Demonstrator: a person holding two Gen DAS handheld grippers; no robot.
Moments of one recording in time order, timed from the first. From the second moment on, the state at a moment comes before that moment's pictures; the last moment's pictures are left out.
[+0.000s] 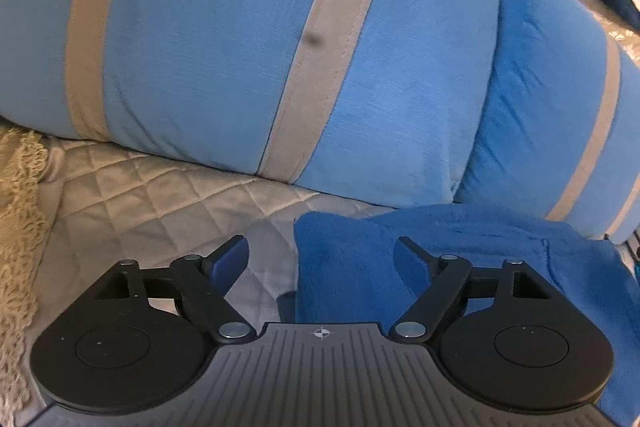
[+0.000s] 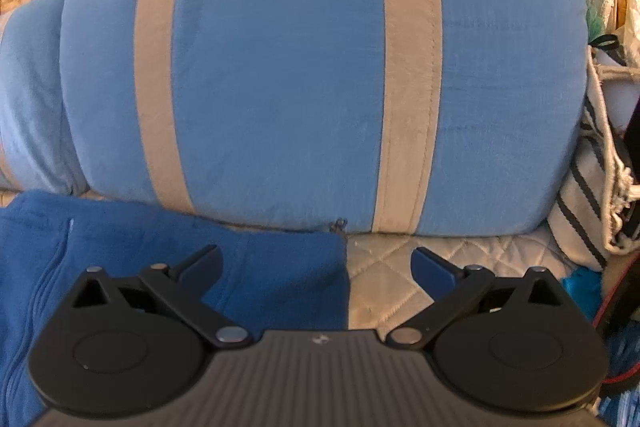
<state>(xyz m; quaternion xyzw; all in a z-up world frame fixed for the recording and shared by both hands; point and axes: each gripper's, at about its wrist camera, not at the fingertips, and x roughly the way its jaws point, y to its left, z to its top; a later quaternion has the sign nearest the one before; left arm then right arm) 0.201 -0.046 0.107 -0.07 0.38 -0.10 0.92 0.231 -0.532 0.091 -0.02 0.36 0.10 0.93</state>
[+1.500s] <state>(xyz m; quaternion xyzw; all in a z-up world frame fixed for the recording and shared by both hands) 0.025 -0.062 0.059 0.20 0.42 -0.27 0.84 0.047 -0.536 0.047 -0.30 0.40 0.27 0.82</state>
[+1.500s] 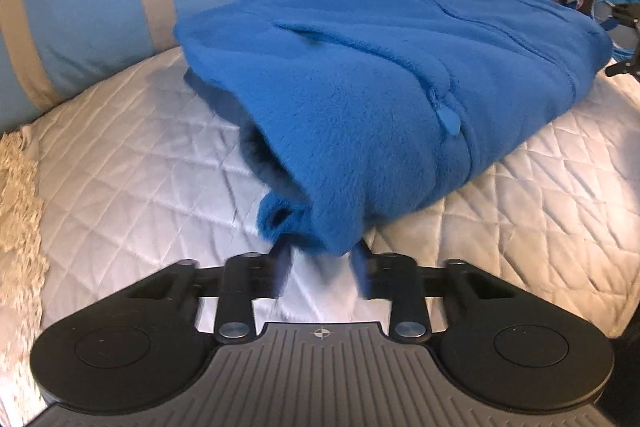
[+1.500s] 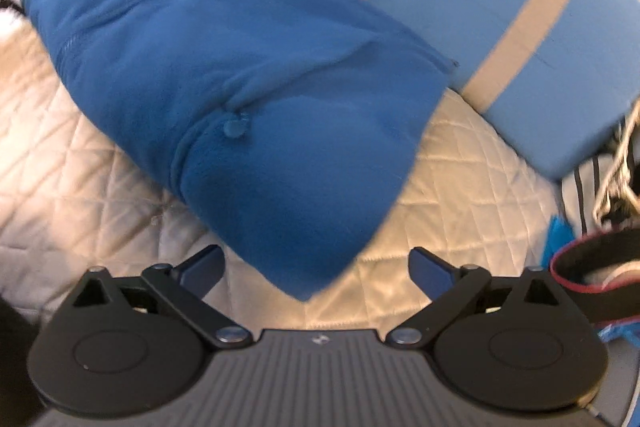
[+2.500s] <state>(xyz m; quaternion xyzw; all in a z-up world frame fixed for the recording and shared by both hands) 0.001 -0.050 0.045 0.33 0.31 -0.29 0.84 0.042 -0.535 0.053 -0.33 0.41 0.24 0.81</state>
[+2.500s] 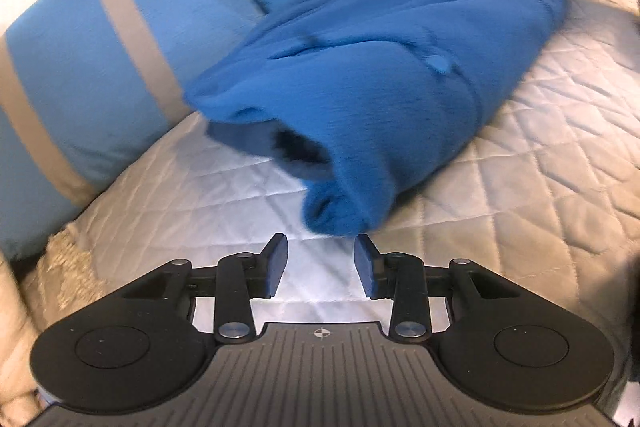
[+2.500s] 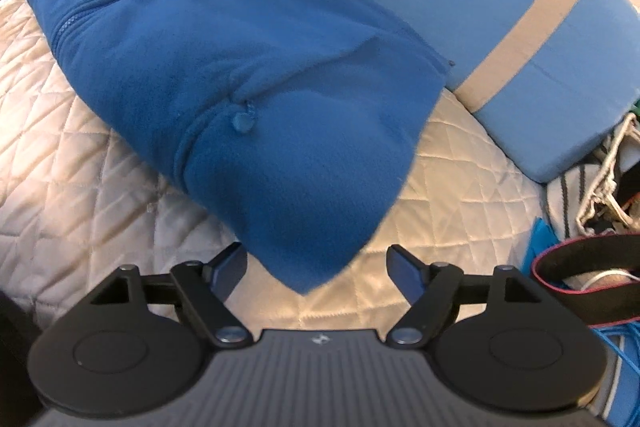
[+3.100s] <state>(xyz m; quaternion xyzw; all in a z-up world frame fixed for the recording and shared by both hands) 0.009 -0.029 0.066 0.24 0.30 -0.36 0.85 0.039 -0.562 0.096 -0.30 0.40 0.19 0.84</state>
